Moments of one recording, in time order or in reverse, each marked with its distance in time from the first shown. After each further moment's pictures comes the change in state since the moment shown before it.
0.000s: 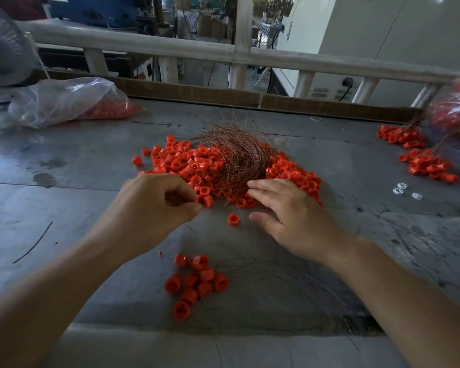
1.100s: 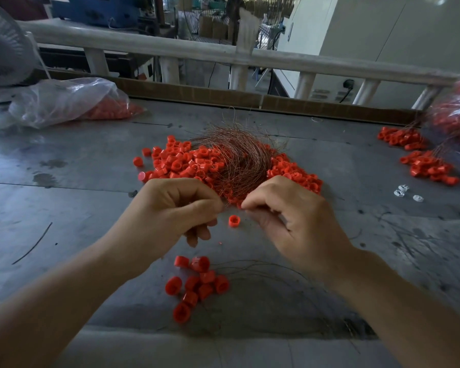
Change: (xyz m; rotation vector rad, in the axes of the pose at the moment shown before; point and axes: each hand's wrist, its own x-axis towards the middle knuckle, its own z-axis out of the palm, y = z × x) left_hand -0.010 0.022 0.005 -0.632 -0.211 -0.014; right_hand -0.012 -0.026 -0.011 0.269 0.408 -0.232
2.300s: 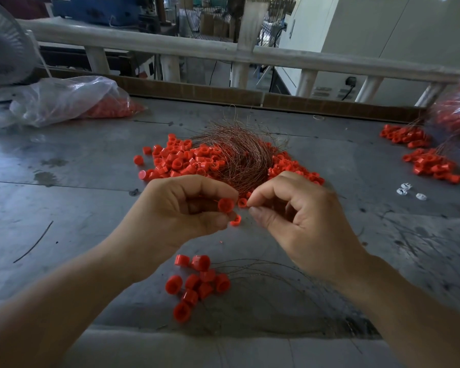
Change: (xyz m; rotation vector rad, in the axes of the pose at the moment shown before) left_hand -0.002 0.000 0.006 -0.101 0.000 0.057; right_hand 0.002 -0.013 -0.008 0.148 -0.045 0.232
